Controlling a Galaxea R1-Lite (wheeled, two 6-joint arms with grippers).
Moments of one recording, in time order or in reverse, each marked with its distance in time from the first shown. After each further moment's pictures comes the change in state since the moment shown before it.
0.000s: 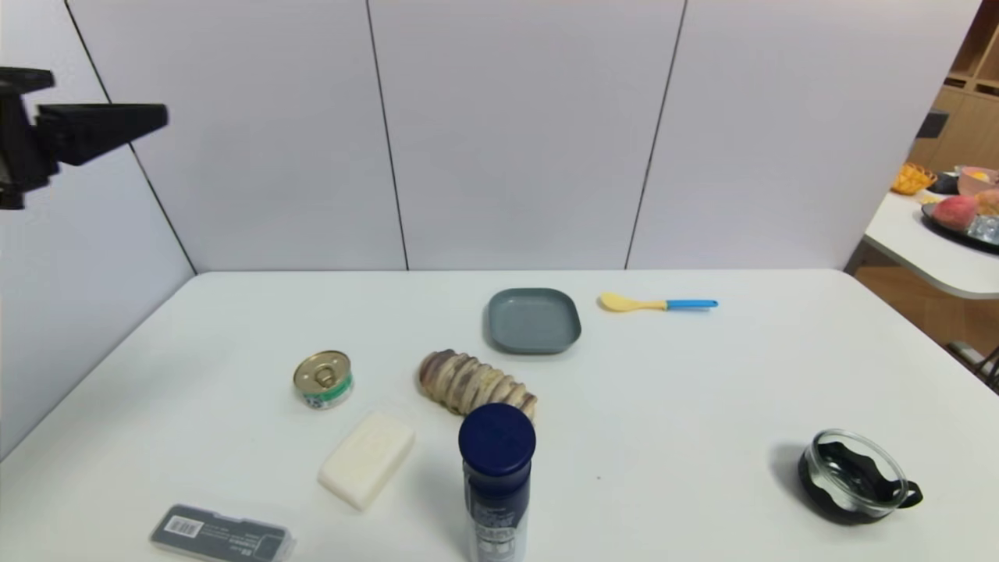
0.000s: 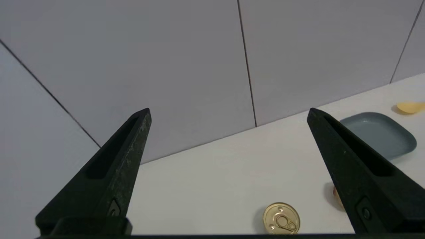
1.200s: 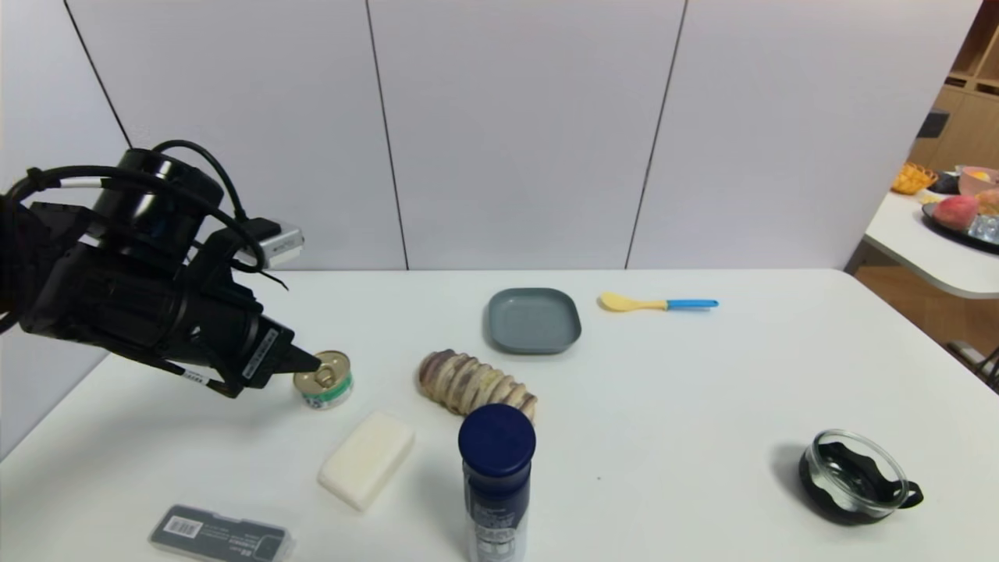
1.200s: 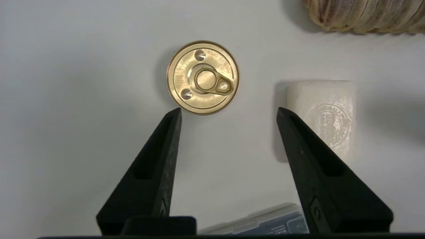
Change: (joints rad) left arm -0.170 0.417 -0.014 0.495 0.037 0.017; right arm 0.000 0.000 0.000 0.000 0.000 0.000
